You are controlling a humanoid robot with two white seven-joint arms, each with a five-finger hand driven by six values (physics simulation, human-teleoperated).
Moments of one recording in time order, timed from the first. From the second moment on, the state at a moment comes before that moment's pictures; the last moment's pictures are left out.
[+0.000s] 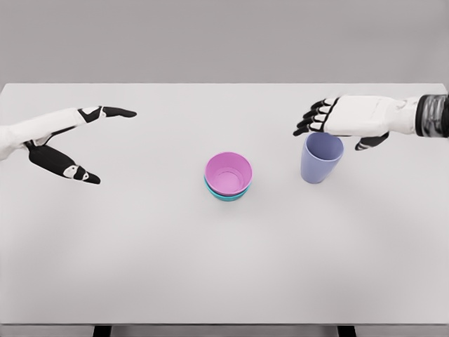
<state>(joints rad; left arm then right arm) -0.53 1.01 -0.62 -1.53 0.49 -0.61 -0.61 -0.87 -0.89 0.80 -1.52 0.41 -0.61 0.61</state>
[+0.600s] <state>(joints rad) -0.53 1.00 -0.61 -1.53 0.48 -0.61 -0.61 -0.88 -0.85 0.88 -1.45 0.42 -0.61 0.61</state>
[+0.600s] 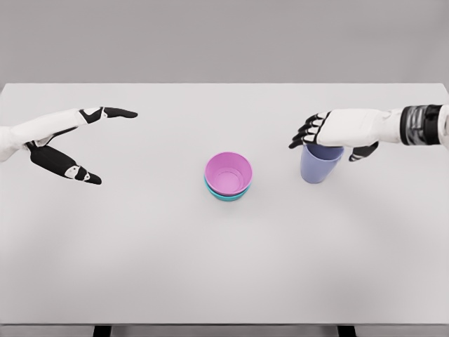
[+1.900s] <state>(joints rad) -0.53 1.00 -0.61 -1.53 0.48 -0.61 -0.61 -0.90 -0.76 0.78 -1.57 0.41 -0.61 0.61</state>
